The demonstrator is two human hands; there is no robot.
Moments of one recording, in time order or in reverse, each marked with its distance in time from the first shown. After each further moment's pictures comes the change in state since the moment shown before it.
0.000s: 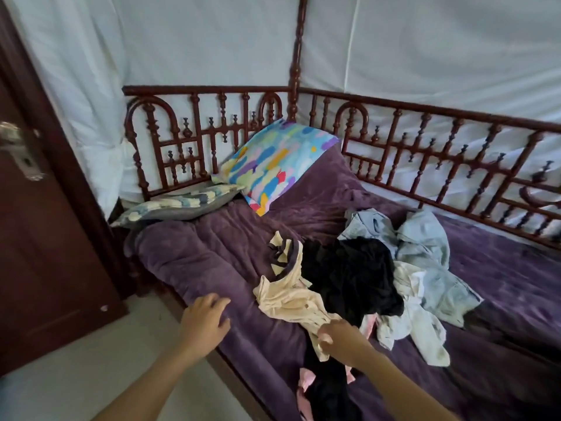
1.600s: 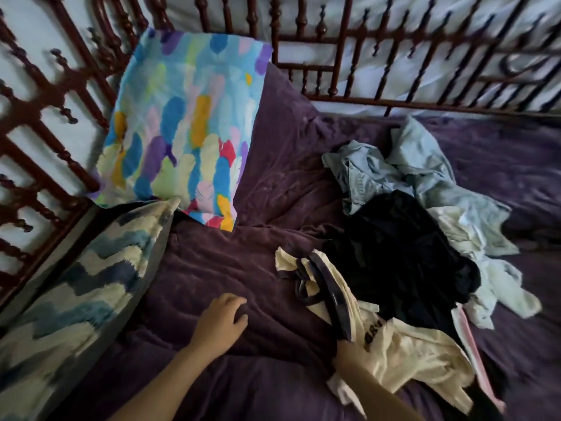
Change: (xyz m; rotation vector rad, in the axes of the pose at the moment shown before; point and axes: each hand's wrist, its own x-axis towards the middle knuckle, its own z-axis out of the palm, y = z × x) left_hand 0.452 -0.163 0.056 -0.136 -0.531 0.434; right_hand 0.368 -0.107 0.047 0.630 -0.179 1.003
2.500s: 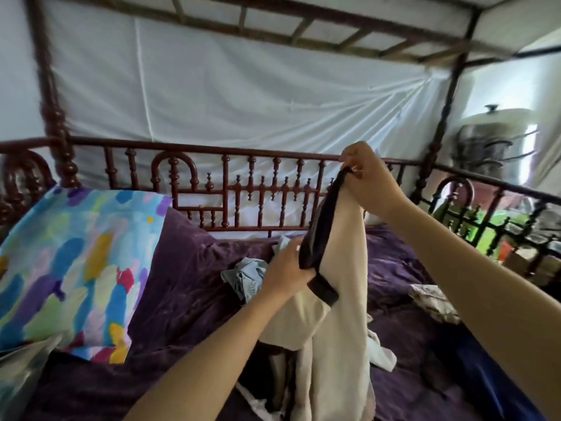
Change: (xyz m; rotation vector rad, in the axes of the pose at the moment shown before) left_hand -0.023 0.352 -0.114 -0.548 0.264 0.704; right_hand -0.287 0.050 -0.412 0.483 1.181 -0.807
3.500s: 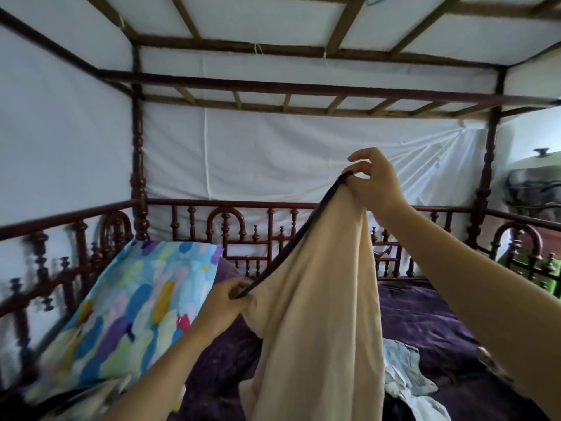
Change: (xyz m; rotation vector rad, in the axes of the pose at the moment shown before) left_hand -0.065 -0.031 -0.180 -0.036 0.241 -0.073; right_hand 0.033 -0.098 0.019 0.351 0.205 -0.089
